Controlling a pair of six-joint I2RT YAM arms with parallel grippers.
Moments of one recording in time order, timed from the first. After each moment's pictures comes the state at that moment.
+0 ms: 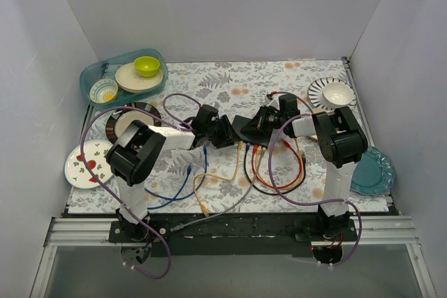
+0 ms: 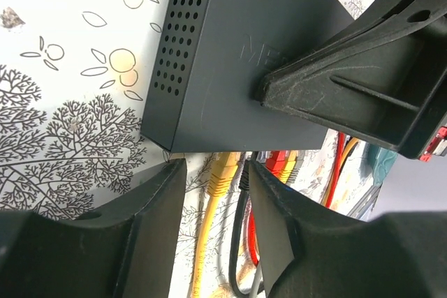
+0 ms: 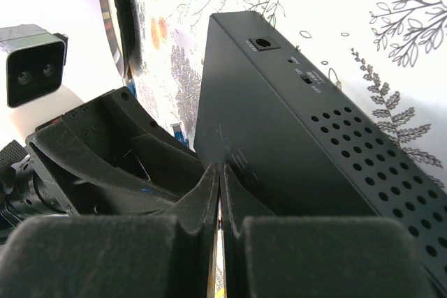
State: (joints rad) left arm -0.62 1.89 0.98 0.18 0.25 -0.95; right arm 0.30 2.02 0.97 0.38 -0.81 0.87
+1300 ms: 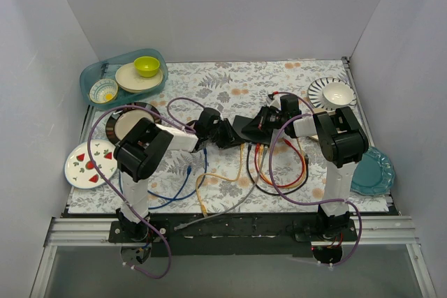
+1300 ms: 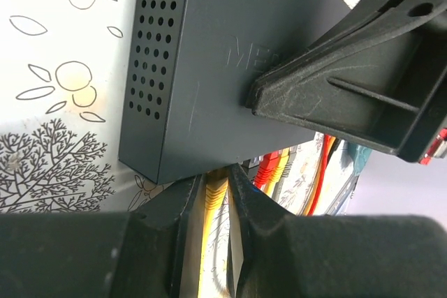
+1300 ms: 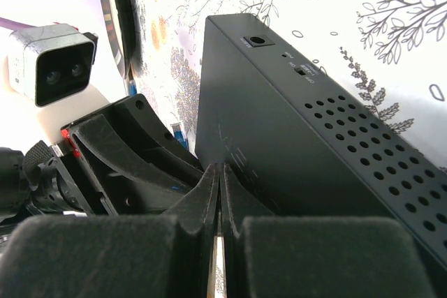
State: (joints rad) left arm -0.64 1.97 0.99 0.30 0.33 -1.00; right arm 0.30 2.01 0.96 0.39 -0.82 0.87
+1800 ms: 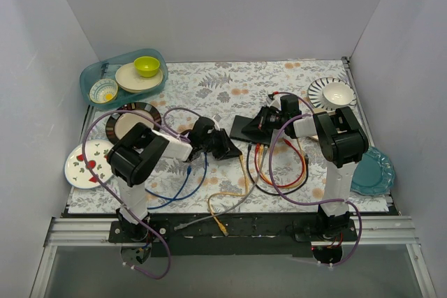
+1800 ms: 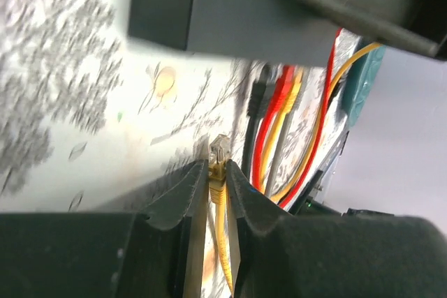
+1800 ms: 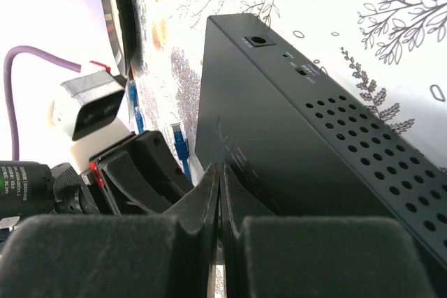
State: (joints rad) left arm -0.65 1.91 0.81 0.44 0.43 -1.04; right arm 0.29 2.01 0.95 0.40 -0.82 0.87
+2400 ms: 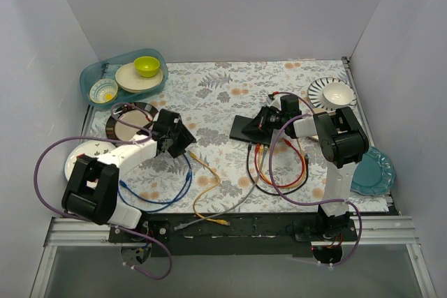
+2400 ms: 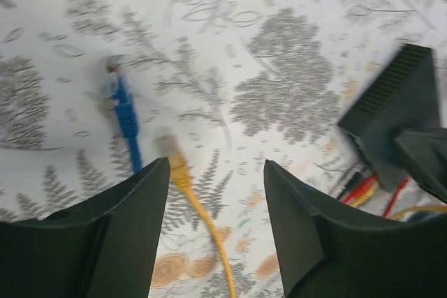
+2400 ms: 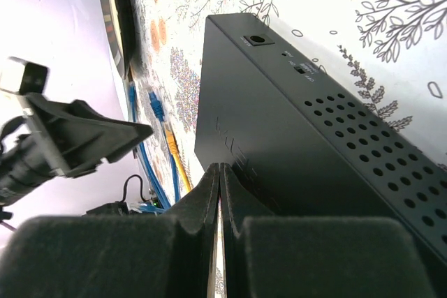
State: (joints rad) left arm -0.39 1.44 0.75 -0.28 -0.01 -1.03; right arm 0.29 2.01 0.95 0.40 -0.81 0.86
